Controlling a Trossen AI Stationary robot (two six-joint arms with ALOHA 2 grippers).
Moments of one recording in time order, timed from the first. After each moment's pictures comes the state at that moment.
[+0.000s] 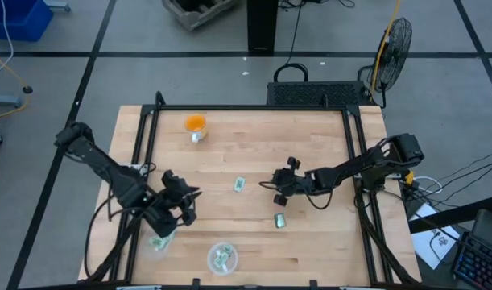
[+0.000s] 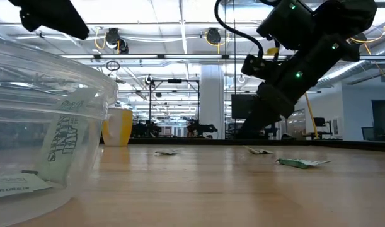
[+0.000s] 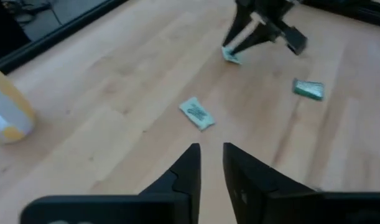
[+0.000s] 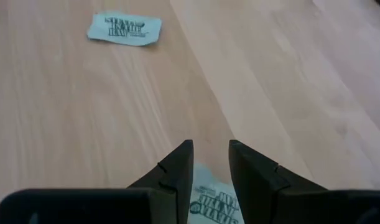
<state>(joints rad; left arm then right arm) -0.69 1.25 0.94 -0.81 -0.84 -1.08 0.18 1.61 0.66 0.08 0.50 0.30</state>
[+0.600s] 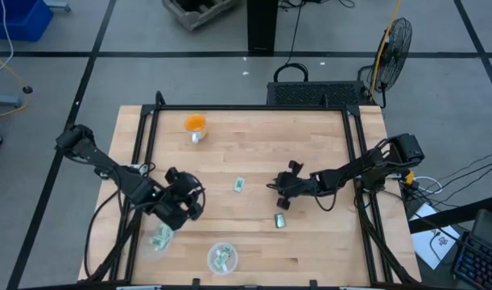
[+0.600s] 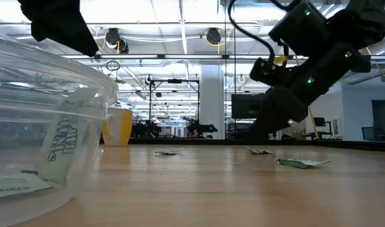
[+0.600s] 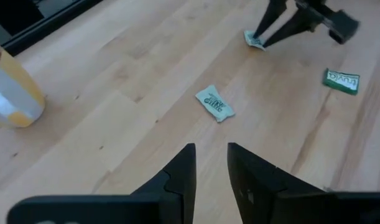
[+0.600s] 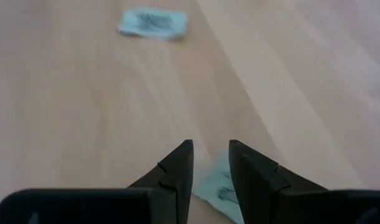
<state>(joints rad) -0.59 1.29 0.94 -0.81 -0.75 -1.07 0.19 1.61 0.55 0.27 0.43 0.31</state>
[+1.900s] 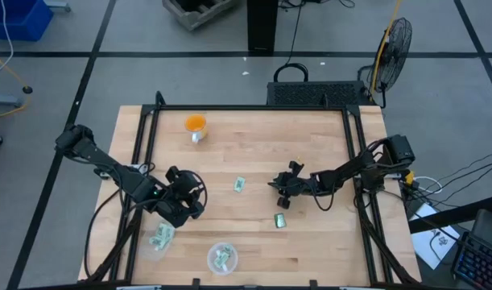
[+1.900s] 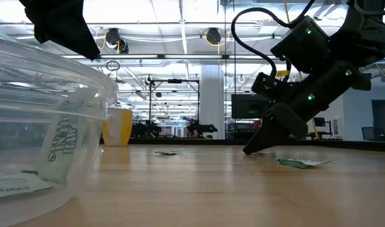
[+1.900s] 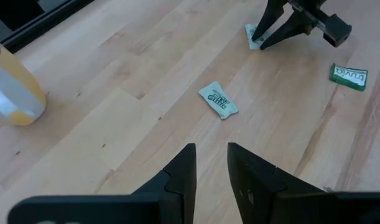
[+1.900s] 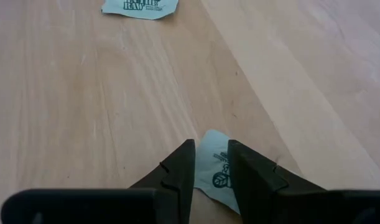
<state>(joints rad) -0.56 1.29 0.94 -0.81 -0.72 -1.04 0.16 1.70 0.48 0.45 0.41 0.29</state>
